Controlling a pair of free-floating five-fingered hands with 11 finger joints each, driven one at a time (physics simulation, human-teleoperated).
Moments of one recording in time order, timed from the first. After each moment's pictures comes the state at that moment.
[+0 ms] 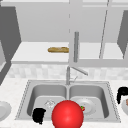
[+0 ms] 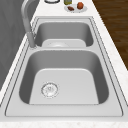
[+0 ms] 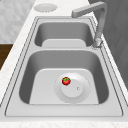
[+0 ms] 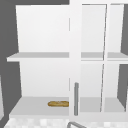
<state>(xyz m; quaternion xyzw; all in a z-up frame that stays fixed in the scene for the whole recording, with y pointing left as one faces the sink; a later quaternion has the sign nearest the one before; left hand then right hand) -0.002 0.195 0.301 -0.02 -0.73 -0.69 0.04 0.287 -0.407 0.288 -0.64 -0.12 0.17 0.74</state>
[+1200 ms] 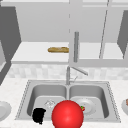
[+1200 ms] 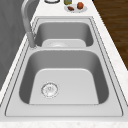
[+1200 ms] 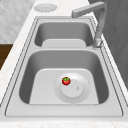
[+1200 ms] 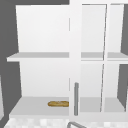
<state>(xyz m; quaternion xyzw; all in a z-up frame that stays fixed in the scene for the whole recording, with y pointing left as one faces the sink) -0.002 0.195 0.301 -0.02 -0.73 -0.69 0.04 0.239 -0.545 0.211 -0.62 -0.09 0.18 0.76</state>
